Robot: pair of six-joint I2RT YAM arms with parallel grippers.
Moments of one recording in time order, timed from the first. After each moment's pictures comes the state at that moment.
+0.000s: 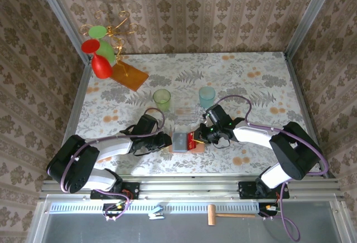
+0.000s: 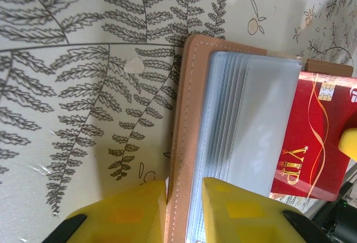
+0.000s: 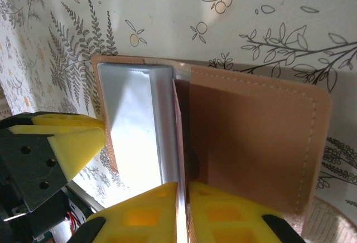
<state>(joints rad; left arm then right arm) -0.67 1.37 0.45 -0.03 0.43 -0.90 0.62 1.52 0.69 -0.15 -0.45 0.89</state>
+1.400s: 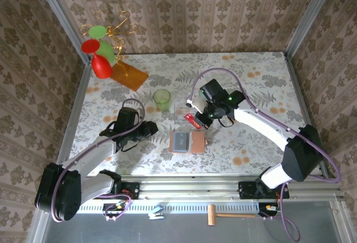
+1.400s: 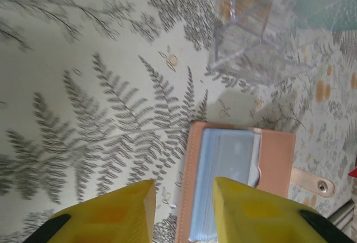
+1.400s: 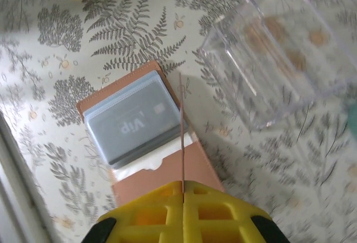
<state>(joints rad) -0.41 1.09 0.48 -0.23 0.38 -0.79 0.62 1.53 1.24 -0.78 -0.26 -0.32</state>
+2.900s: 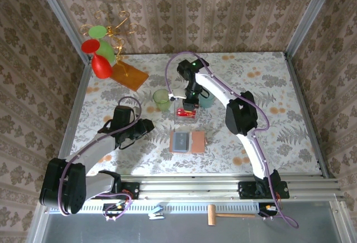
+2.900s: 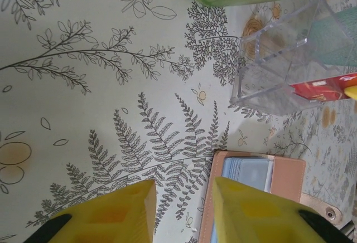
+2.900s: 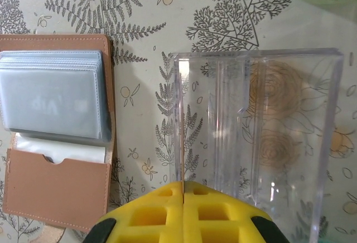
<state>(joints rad) -0.32 1.16 0.48 -0.19 0.43 -0.74 0.55 2.40 2.28 -1.48 -0.30 -0.94</state>
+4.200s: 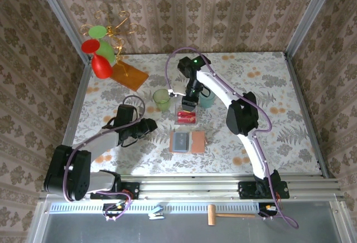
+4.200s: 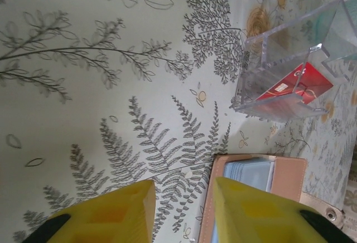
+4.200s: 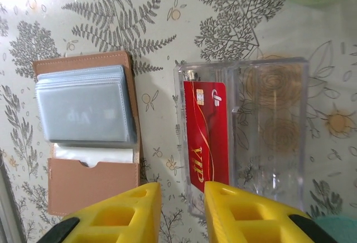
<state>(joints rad) -0.34 1.29 0.50 -0.09 0.50 -0.74 0.55 2.36 2.34 -1.53 -0.34 -0.81</state>
